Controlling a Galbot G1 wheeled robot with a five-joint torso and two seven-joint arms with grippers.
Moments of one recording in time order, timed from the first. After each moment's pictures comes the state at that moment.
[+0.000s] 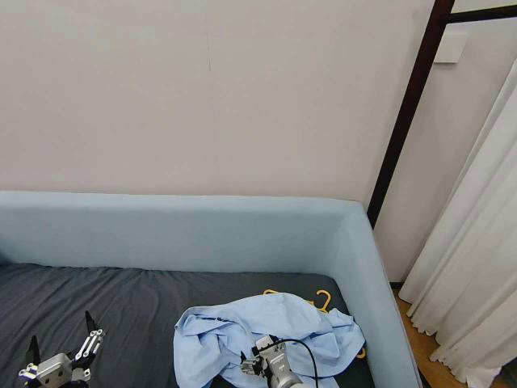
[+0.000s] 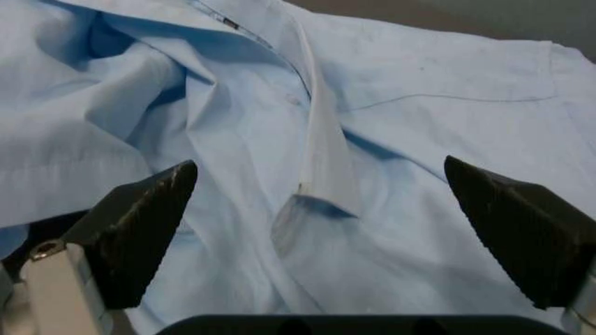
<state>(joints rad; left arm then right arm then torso) 1.62 -1.37 -0.68 -1.90 -0.15 -0.45 -0.58 -0.79 1.16 -0.59 1.51 0.63 -0.28 0.51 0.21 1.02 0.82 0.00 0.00</state>
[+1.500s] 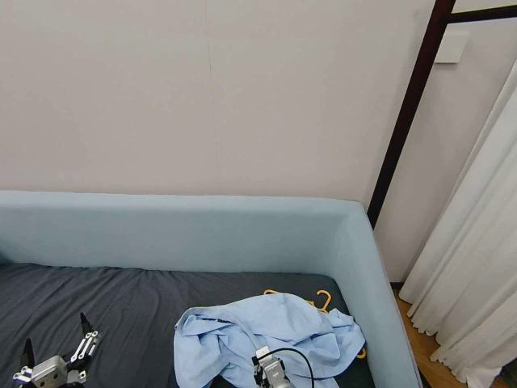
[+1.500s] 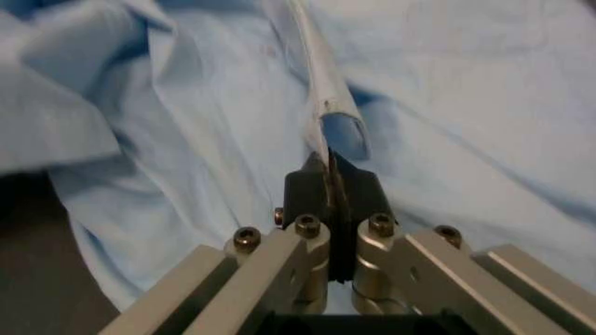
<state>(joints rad) 1.63 -1.37 -0.69 -1.88 -0.15 -0.47 -0.59 -0.81 1.17 -0.59 1.49 0.66 -0.32 0.57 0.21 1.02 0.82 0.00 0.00</state>
